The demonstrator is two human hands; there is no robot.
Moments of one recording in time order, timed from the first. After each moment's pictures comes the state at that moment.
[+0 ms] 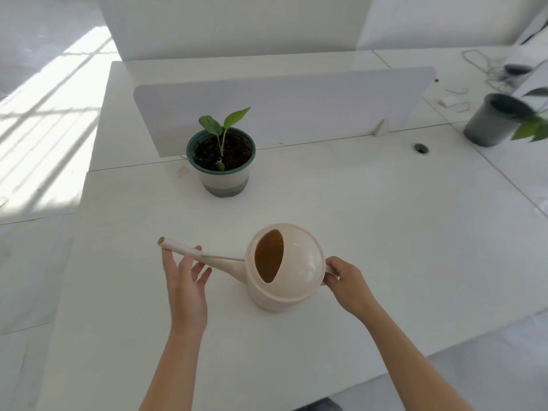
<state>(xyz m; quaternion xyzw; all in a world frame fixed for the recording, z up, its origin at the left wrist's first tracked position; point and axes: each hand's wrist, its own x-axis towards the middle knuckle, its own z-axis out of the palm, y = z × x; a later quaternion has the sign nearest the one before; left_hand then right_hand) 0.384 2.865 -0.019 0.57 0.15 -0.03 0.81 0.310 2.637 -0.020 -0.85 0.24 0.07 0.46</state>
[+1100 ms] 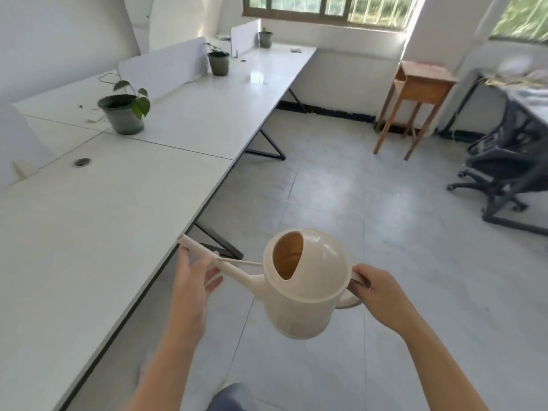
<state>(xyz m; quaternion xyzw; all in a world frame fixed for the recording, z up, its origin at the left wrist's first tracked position) -0.012 2.592 0.037 0.54 -0.27 -0.45 0.66 -0.272 2.549 0.055 -0.68 0.58 -0.26 0.37</state>
